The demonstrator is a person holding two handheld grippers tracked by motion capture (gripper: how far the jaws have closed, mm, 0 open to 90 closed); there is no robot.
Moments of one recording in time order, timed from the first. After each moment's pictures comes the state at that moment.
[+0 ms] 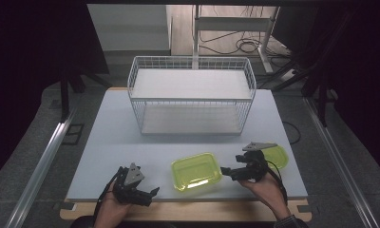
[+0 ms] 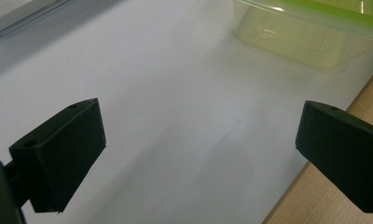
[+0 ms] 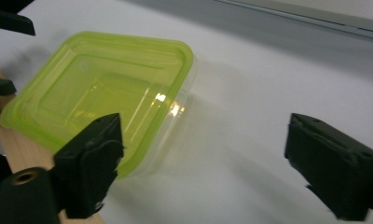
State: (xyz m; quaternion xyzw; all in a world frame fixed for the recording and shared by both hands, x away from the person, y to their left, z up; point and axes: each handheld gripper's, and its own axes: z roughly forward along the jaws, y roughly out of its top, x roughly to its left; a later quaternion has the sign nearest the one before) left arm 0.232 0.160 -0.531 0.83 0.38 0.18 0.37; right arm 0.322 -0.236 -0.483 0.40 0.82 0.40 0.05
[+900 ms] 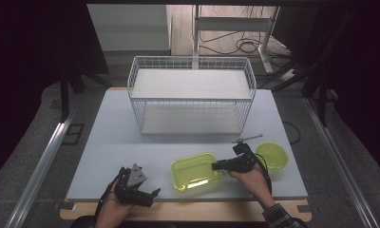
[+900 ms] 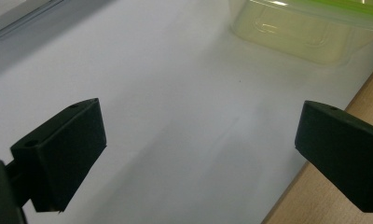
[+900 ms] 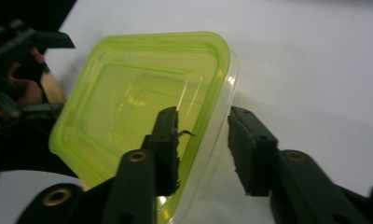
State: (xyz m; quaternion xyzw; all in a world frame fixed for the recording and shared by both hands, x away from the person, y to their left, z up) left arm 0.232 0.156 -0.532 0.84 0.37 0.19 0.35; right arm 0.355 -0.211 -0.502 0.44 0.80 0.39 -0.12
